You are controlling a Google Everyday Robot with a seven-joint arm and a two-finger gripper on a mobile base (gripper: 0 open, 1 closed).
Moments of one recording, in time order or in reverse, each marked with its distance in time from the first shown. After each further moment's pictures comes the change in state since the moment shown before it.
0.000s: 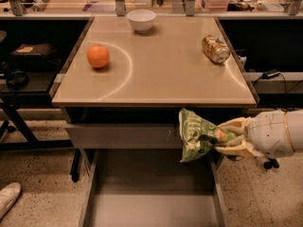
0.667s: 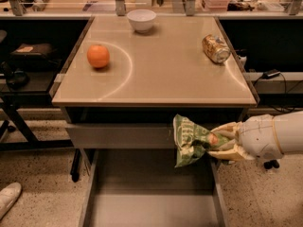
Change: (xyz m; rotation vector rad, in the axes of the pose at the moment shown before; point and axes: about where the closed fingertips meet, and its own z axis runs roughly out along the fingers) arm 0.006 0.008 0.022 -0.038 0.009 0.002
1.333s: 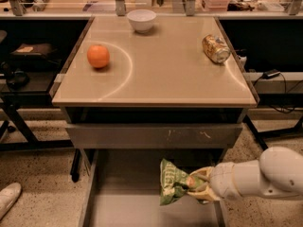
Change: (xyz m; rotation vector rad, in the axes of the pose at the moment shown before) arm 0.096 0.070 0.117 -0.087 0.055 0.114
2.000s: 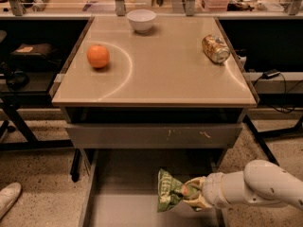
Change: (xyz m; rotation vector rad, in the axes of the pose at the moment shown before) arm 0.053 0.005 0.061 -0.013 0.026 0.032
